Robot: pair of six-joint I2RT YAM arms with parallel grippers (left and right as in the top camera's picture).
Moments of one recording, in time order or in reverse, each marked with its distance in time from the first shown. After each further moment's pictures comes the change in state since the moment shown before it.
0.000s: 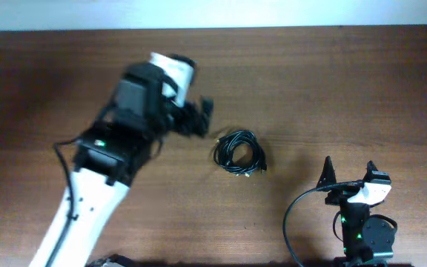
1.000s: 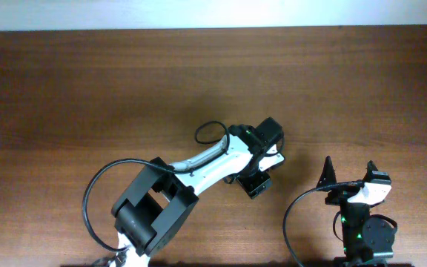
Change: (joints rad) left arm -0.407 0.723 0.006 -0.088 0.087 0.174; right arm 0.000 0.000 0.000 0.000 0.000 0.000
